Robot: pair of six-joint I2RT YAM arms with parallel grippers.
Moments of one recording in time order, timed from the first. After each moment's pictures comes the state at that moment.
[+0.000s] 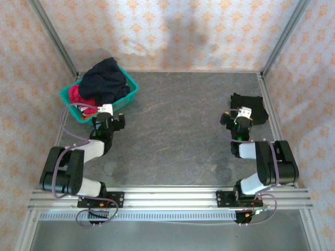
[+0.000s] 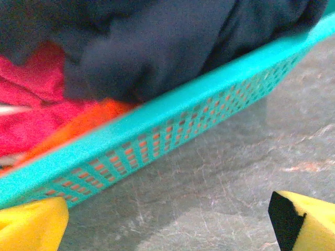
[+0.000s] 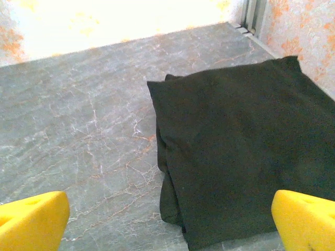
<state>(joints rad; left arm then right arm) -0.05 1.37 0.47 0.43 -0.28 -0.07 0.02 1.47 0.36 0.76 0.21 0.17</state>
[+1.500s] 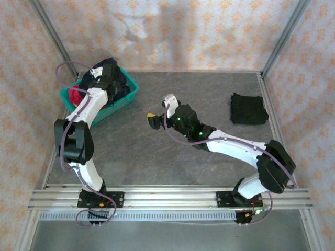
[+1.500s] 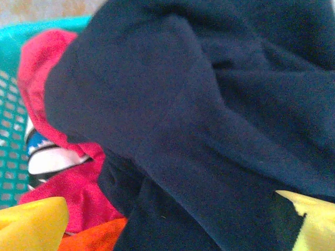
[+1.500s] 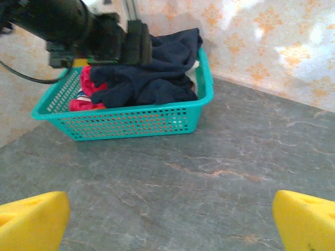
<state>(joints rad) -0.06 1.81 1.52 -0.62 -0.52 -0.55 0.87 1.47 0.98 0.22 0.11 0.15</state>
